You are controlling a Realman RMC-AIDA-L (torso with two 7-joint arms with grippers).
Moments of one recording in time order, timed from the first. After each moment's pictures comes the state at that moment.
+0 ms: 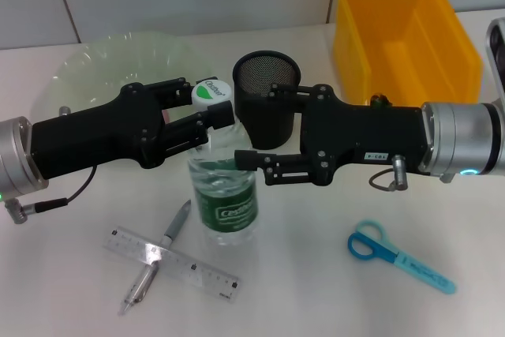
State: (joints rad) left arm -0.56 -2.07 0.90 0.58 1.58 1.71 -1.39; right arm 0.56 2.08 -1.01 -0.56 -1.55 -1.63 1.08
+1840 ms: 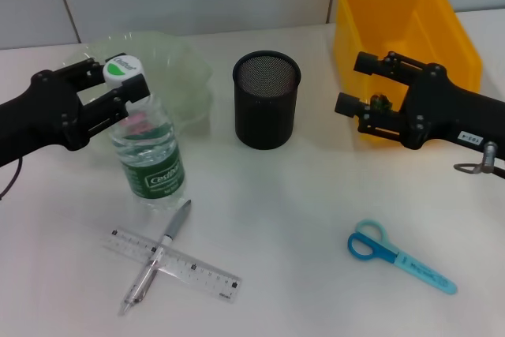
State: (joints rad) left arm -0.46 -2.04 0.75 0.59 1.57 1.67 -1.29; right arm 0.40 2.07 -0.76 -0.60 -1.55 -1.63 1.10
